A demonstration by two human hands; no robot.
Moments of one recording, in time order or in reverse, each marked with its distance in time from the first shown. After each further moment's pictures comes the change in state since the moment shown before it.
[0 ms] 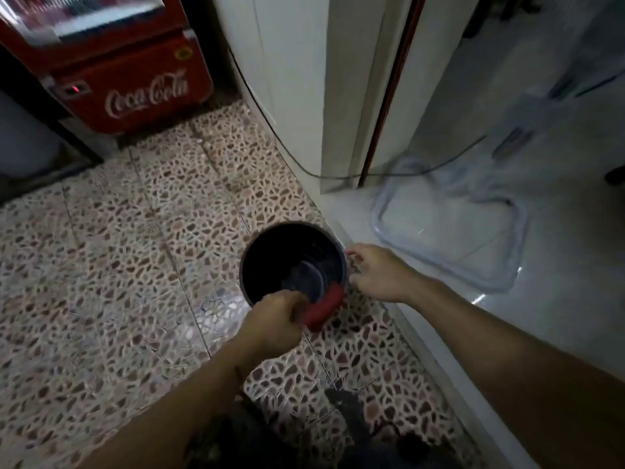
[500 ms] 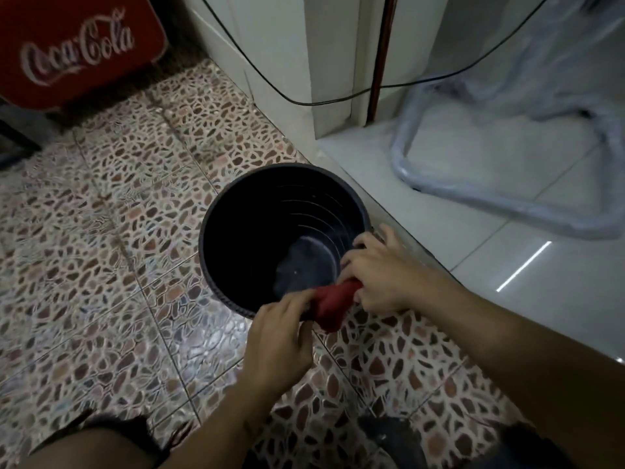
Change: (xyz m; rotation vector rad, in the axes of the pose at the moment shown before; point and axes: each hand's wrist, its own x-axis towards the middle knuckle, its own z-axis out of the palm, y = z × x) left_hand 0.073 -0.138 0.199 0.051 0.390 0.242; right_hand 0.131 0.130 0.174 -0.659 0.034 -0.300
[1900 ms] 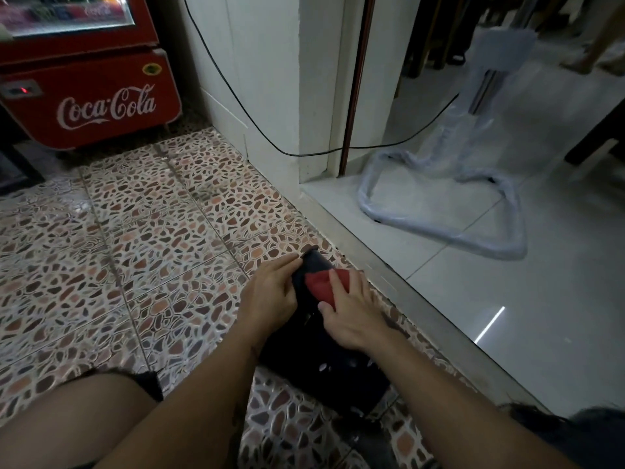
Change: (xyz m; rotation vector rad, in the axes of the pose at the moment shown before) left_hand 0.013 0.007 -0.018 -0.005 0.177 0.078; right_hand -0.072 -0.089 0.057 0.438 0.227 0.500
